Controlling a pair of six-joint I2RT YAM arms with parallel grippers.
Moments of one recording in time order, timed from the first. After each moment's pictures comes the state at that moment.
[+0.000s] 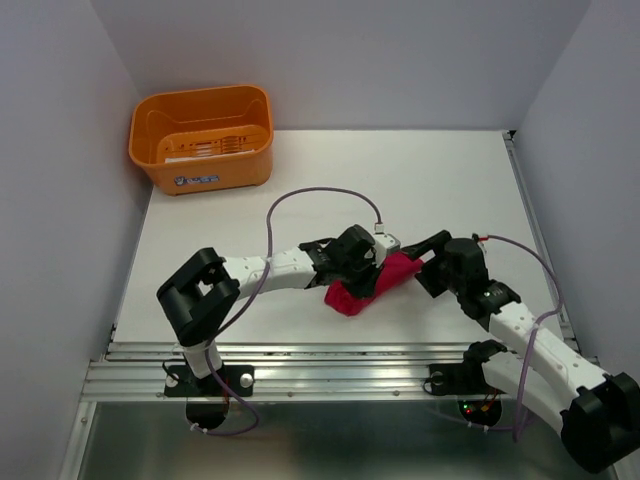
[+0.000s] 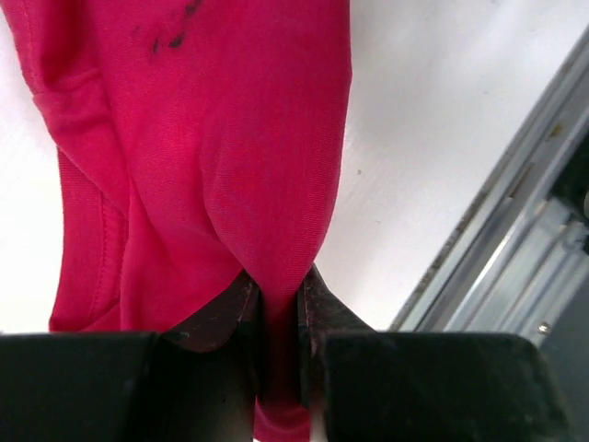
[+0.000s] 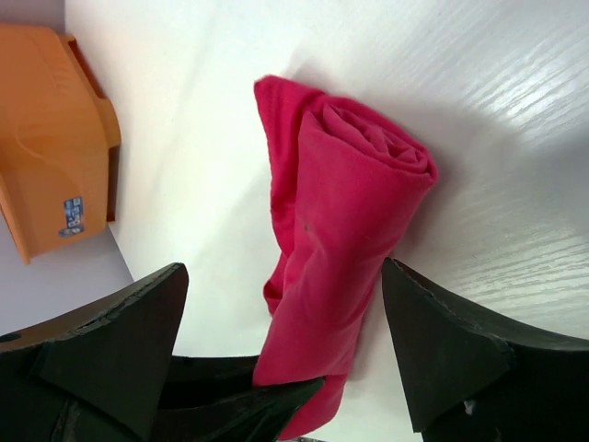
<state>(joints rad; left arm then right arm) -1.02 1.73 1.10 -0.23 0.19 -0.21 0.40 0.86 0.43 -0.21 0.11 1.30</state>
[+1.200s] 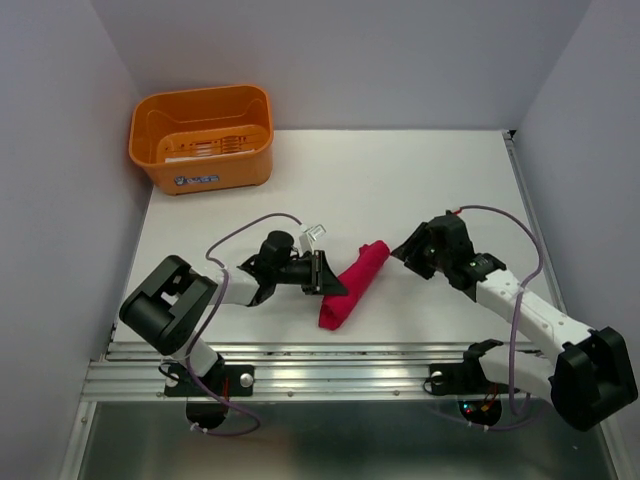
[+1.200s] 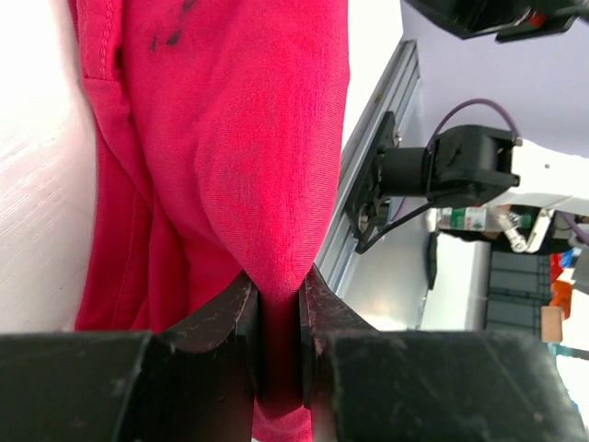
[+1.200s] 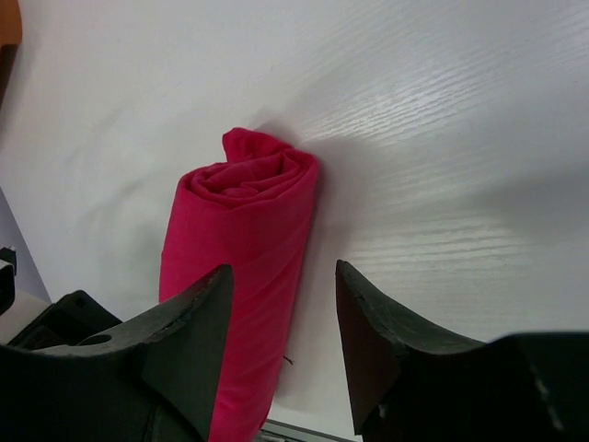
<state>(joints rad) -0.65 1.56 0.50 0.57 0.74 -0.85 0.42 1.08 0.64 -0.30 0.04 1.01</state>
